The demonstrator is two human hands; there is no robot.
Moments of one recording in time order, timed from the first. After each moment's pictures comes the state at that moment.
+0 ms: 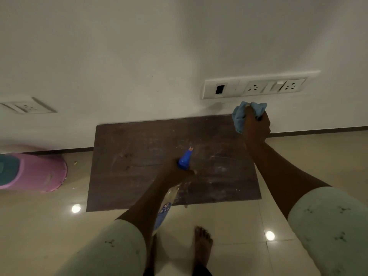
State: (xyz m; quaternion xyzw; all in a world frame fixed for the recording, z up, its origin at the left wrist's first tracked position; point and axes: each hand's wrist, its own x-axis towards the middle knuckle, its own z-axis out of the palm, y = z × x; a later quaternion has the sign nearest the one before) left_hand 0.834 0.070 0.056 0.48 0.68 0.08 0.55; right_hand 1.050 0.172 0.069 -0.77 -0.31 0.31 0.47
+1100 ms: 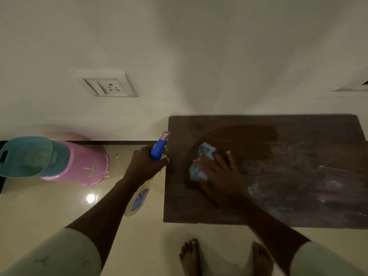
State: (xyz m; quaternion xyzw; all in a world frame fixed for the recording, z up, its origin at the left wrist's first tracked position) left_hand 0.490 0.073 0.008 0.51 0.75 0.15 0.38; right_hand 0.733 0.060 -0.074 -0.49 -0.87 0.08 0.03
